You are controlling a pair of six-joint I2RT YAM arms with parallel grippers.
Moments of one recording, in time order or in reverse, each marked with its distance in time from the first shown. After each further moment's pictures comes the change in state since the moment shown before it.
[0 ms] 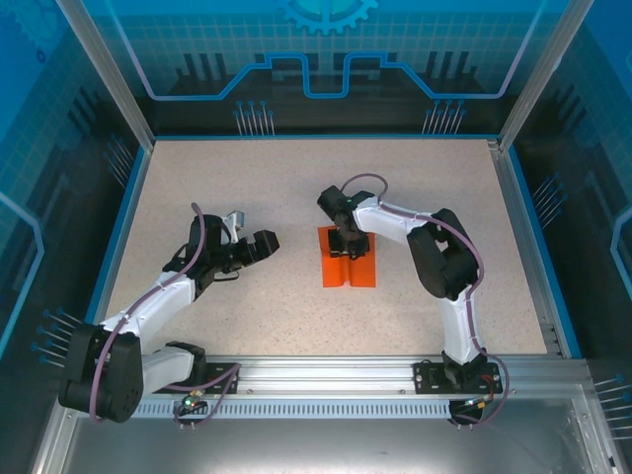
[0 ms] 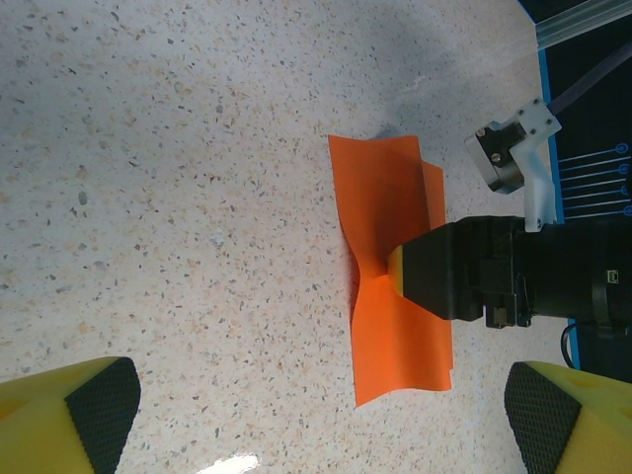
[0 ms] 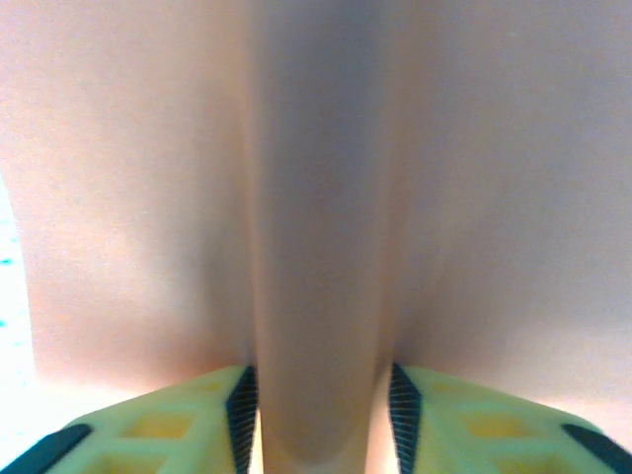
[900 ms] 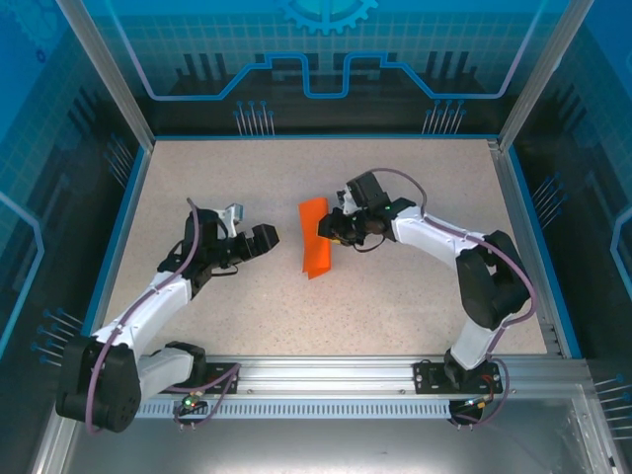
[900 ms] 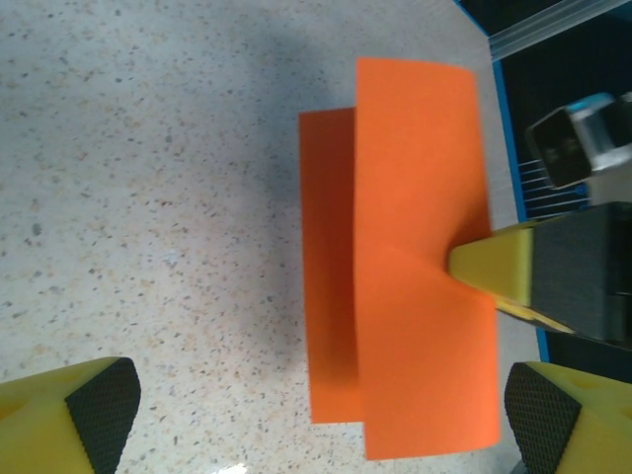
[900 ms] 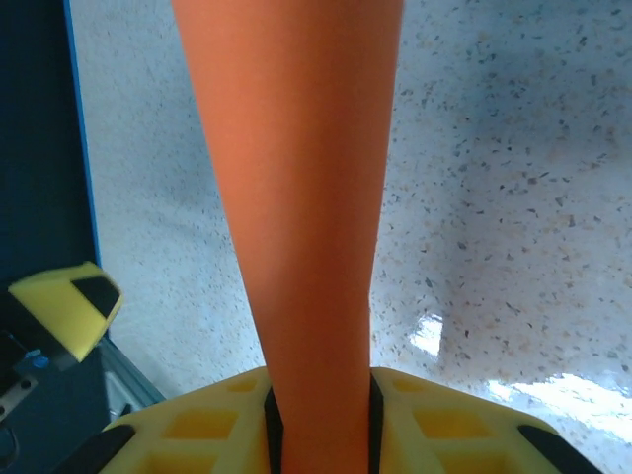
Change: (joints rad) left arm 0.000 -0.050 0.053 -0.039 0.041 -0.005; right arm -0.092 -0.338 -0.314 0.519 -0.515 0.195
